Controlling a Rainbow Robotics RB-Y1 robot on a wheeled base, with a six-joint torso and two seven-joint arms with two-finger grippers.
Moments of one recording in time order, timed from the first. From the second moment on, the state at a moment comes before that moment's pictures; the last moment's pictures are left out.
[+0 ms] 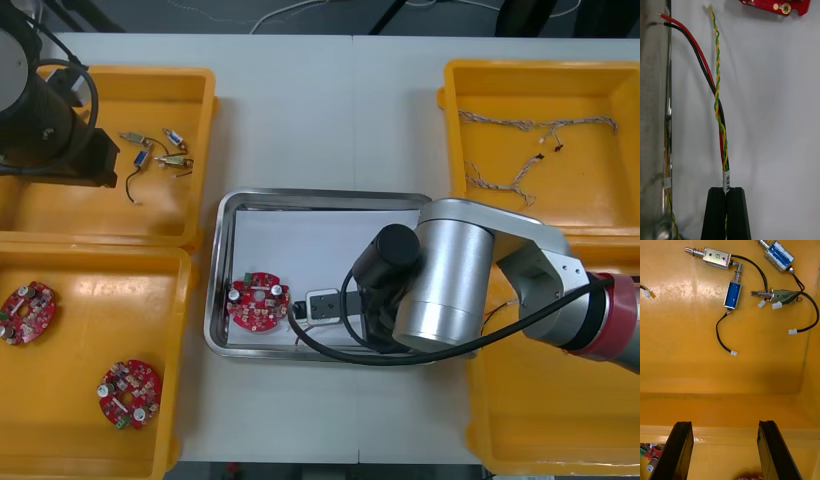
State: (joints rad) right arm -0.76 -0.66 1.00 -2.00 -0.62 1.48 1.93; left arm -0.69 0.87 -0.18 -1.76 0.79 1.79 -1.11
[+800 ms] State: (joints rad) right arm -0.77 -0.65 0.88 -2.09 -0.67 1.68 1.94; left arm -0.69 0.84 -0.14 -1.69 0.68 1.62 -1.11
